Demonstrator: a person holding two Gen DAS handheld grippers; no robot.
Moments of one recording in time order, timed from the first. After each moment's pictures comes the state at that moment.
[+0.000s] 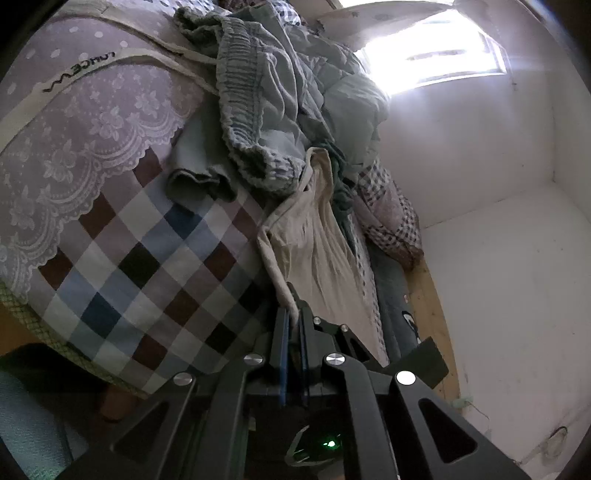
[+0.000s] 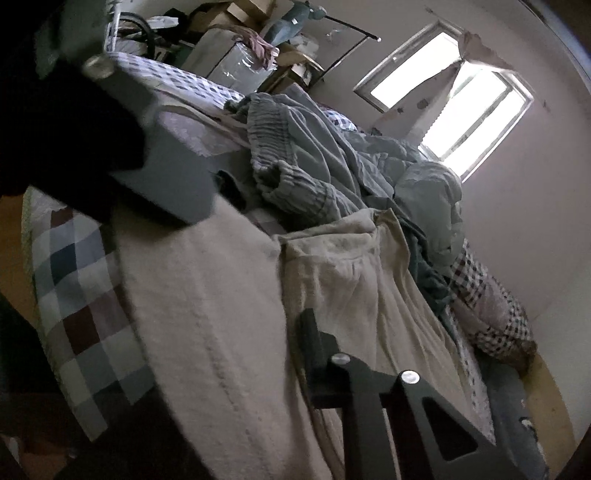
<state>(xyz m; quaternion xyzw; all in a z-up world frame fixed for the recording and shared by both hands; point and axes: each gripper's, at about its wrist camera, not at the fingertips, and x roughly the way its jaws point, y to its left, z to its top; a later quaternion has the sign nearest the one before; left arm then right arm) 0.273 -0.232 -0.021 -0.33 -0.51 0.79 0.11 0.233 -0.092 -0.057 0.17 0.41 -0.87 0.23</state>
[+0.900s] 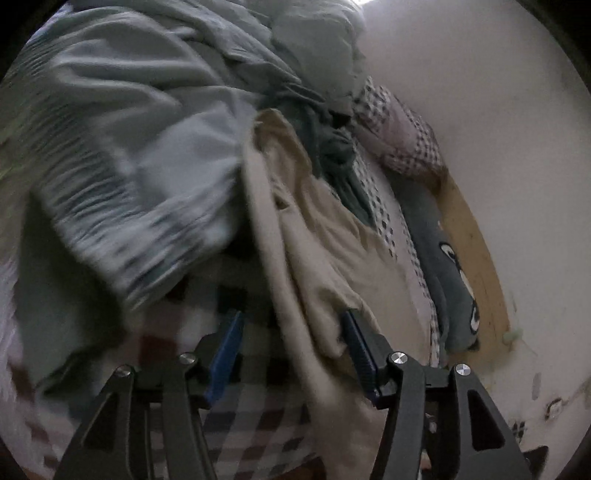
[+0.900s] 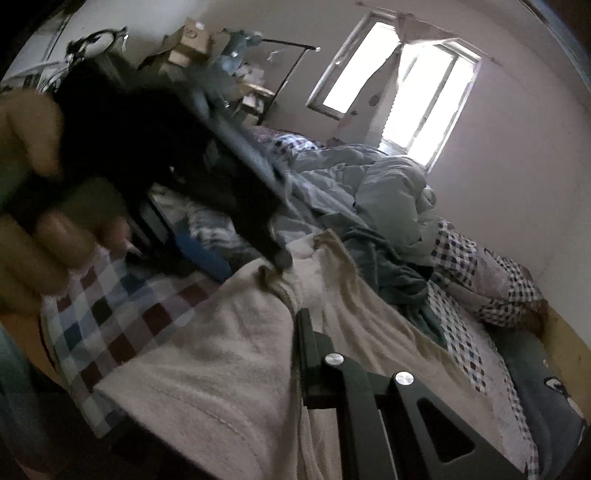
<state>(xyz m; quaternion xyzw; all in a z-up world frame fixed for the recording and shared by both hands) 0.094 -0.197 0.015 -0.45 -0.34 0.80 0.17 0.232 -0.037 0.027 0.15 0.29 -0.91 0.24</state>
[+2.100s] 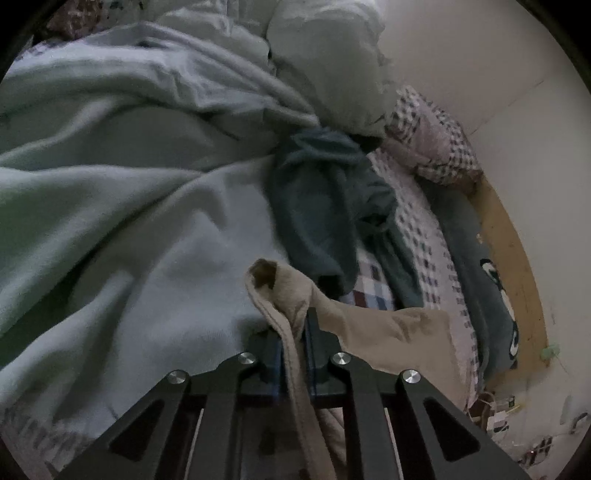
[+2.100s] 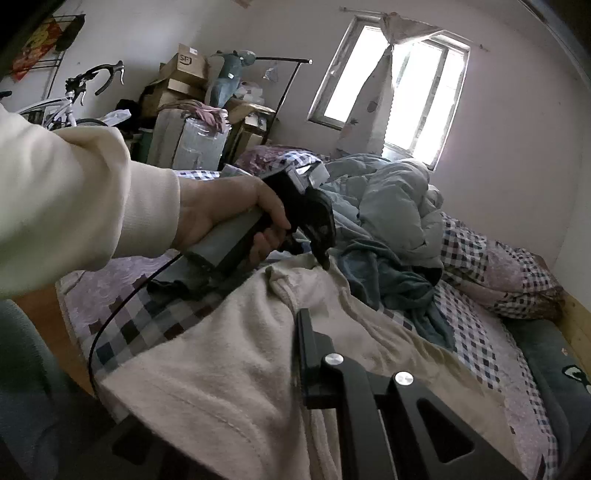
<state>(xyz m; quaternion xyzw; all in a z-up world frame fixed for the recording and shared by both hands) -0.043 -0.218 0.030 -0.46 -0.29 0.83 0.12 0.254 -0.017 0.062 0.15 0.25 -0.91 0.28</state>
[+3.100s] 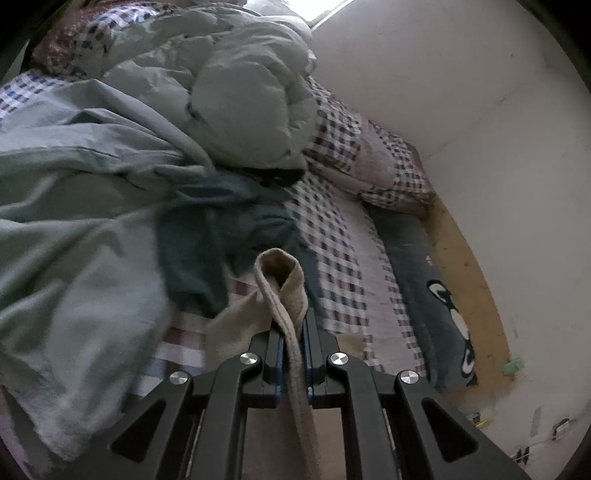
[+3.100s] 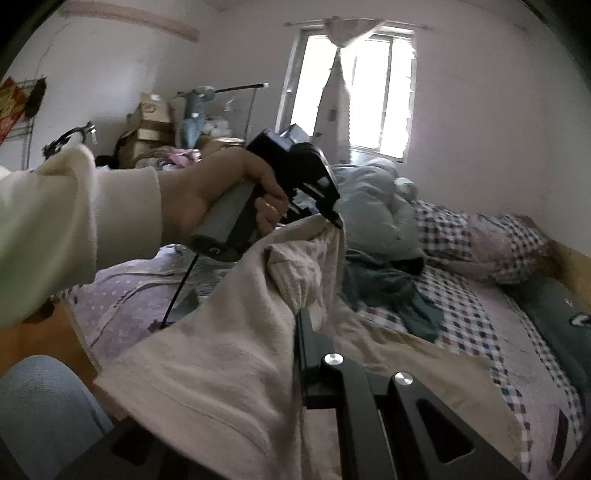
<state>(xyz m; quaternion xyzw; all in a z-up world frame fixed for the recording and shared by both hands) -0.023 -0.130 0.132 -0.41 -0.32 0.84 0.16 0.270 0.053 0.112 0.15 0.13 -0.95 0.26</state>
